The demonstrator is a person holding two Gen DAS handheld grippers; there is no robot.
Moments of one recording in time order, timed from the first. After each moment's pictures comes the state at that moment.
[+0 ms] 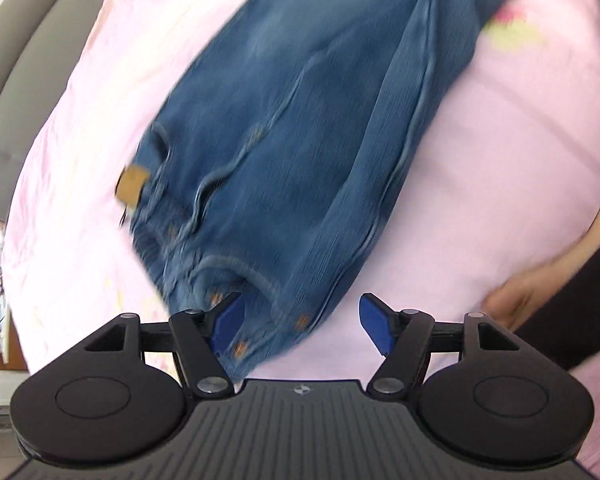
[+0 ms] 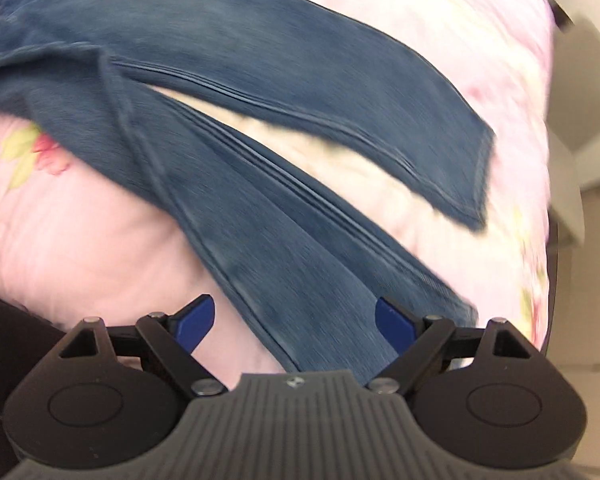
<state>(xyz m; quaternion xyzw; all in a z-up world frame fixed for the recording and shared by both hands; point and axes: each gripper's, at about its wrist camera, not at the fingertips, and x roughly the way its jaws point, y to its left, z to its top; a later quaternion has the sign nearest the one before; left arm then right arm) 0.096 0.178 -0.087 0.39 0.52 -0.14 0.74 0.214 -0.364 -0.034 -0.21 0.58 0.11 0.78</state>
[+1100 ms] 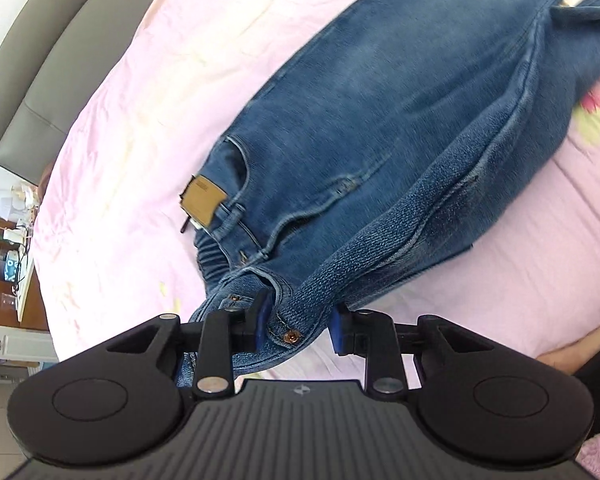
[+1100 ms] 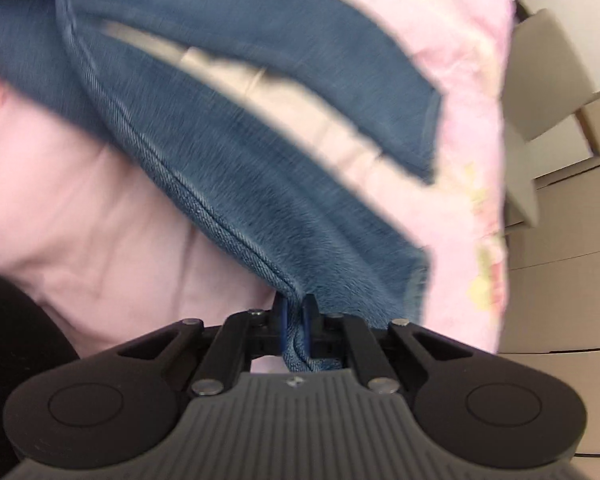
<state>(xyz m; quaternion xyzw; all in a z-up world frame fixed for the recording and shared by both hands) 0.160 0.166 -0.034 0.34 0.53 -0.07 0.77 0.189 -0.383 -0.040 -0.28 0.55 0.05 0.79</state>
